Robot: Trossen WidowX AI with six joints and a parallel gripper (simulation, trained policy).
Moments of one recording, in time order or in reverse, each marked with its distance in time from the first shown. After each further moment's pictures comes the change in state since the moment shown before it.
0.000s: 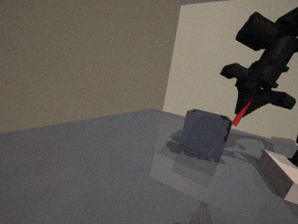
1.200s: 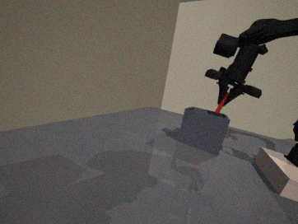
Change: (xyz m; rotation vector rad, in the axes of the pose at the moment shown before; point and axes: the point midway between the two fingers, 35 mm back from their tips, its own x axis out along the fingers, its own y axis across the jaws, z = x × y) arm 0.002 -0.003 0.112 0.078 -0.100 -0.094
